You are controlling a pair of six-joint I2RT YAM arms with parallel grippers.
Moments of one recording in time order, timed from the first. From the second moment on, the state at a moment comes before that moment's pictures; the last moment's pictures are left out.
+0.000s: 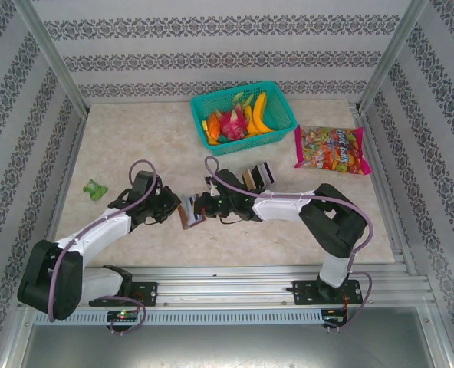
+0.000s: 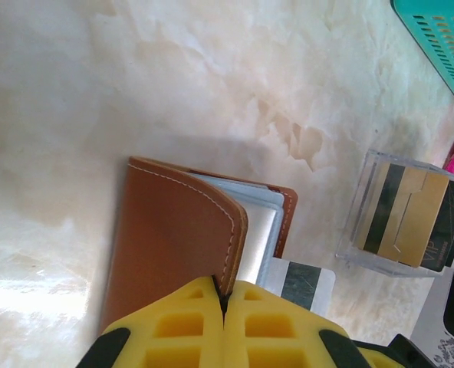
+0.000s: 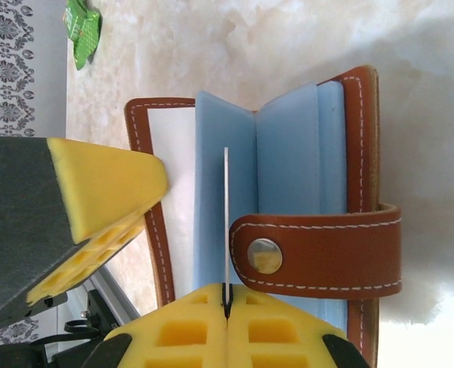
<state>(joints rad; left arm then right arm) -0.30 1.21 0.57 -0.24 0.27 -1.10 0.86 1.81 0.97 0.13 -0.41 0.97</state>
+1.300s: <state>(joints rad) -0.19 1.41 0.58 -0.33 0.47 -0.56 0.89 1.85 1.21 -0.40 -0.08 0.64</state>
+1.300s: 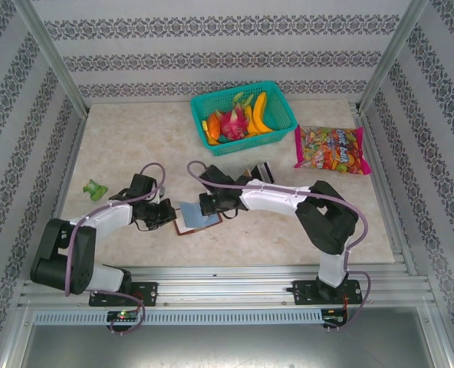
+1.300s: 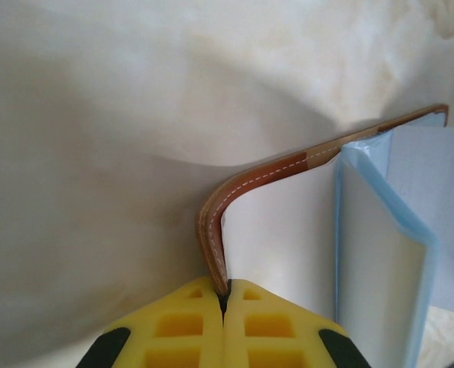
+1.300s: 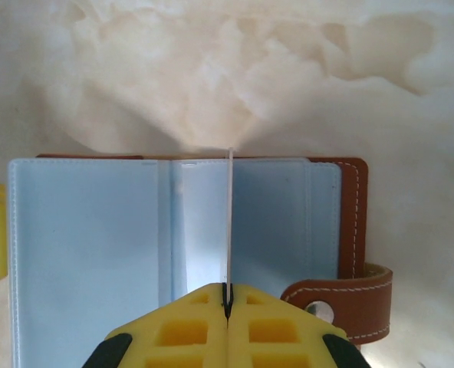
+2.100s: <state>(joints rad) -0.26 1.27 0.62 -0.29 0.40 -0.66 0.91 1.79 1.11 -0.36 -0.02 0.74</state>
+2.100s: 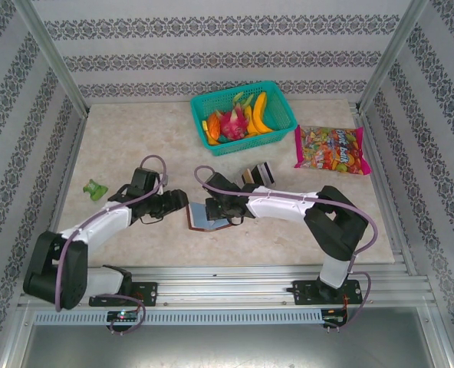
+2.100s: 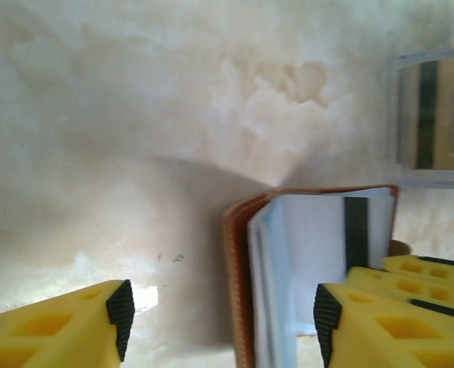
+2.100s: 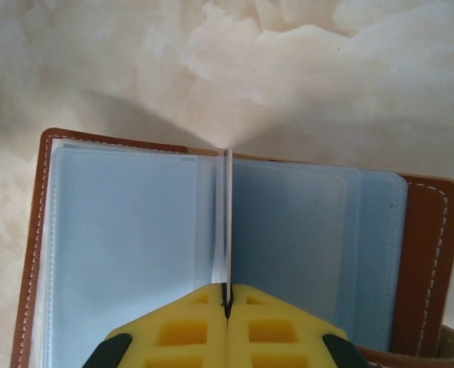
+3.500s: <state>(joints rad) -0.39 1.50 0.66 -0.29 0.29 -0.69 0.82 1.77 0.86 0.10 -0.27 0.92</state>
